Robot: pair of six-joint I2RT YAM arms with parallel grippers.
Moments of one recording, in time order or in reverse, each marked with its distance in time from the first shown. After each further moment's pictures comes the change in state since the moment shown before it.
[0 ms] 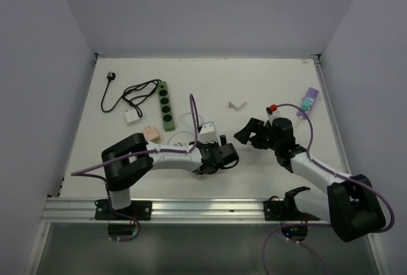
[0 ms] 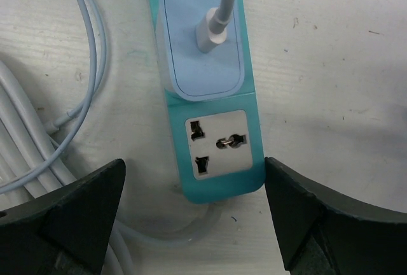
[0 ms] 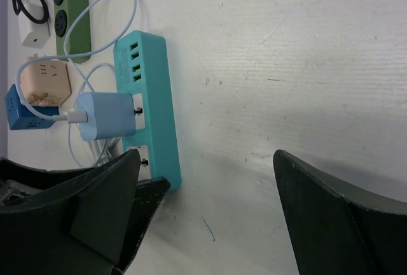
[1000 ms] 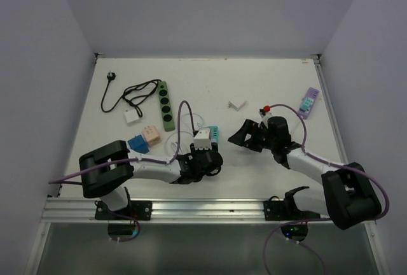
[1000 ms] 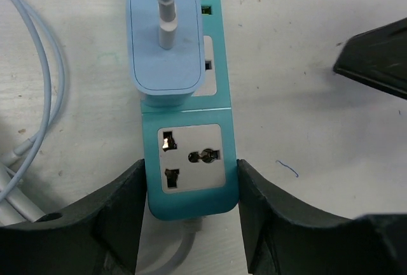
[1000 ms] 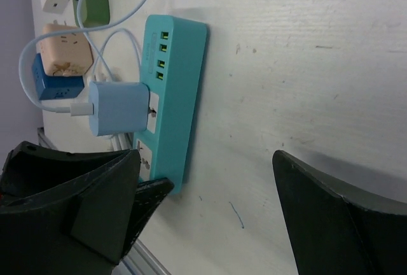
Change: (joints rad) left arm -0.019 -0.168 -0.323 0.468 0.026 0.279; right arm 0.010 0.066 0.025 -0.010 -0.113 0.056
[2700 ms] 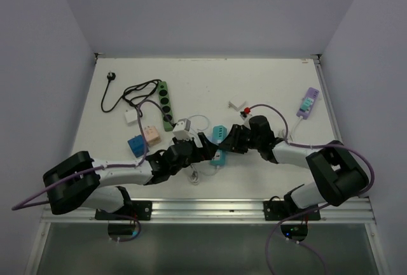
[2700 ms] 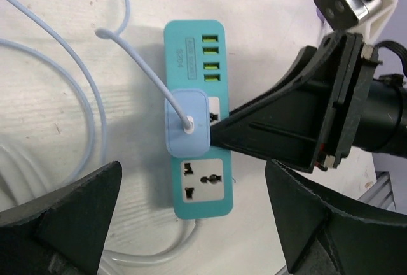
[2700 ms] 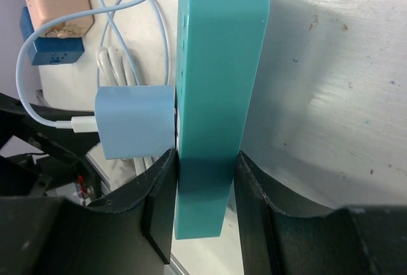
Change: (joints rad) left arm 0.168 -0.319 -0.300 0.391 0.285 0.069; right arm 0.186 0.246 0.085 0.095 -0.023 0.084
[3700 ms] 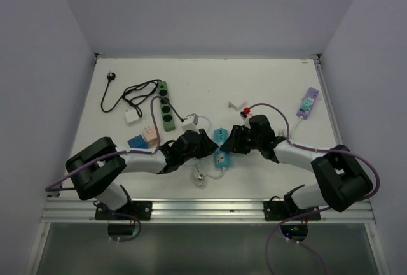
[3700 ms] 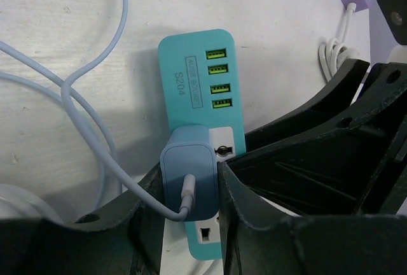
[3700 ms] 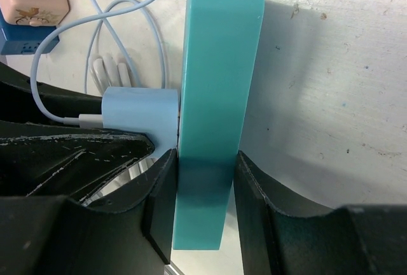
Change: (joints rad) left arm 0.097 0.224 0.124 0.017 0.174 -0.051; right arm 0.001 -0.058 0.030 -0.159 0.048 -0.098
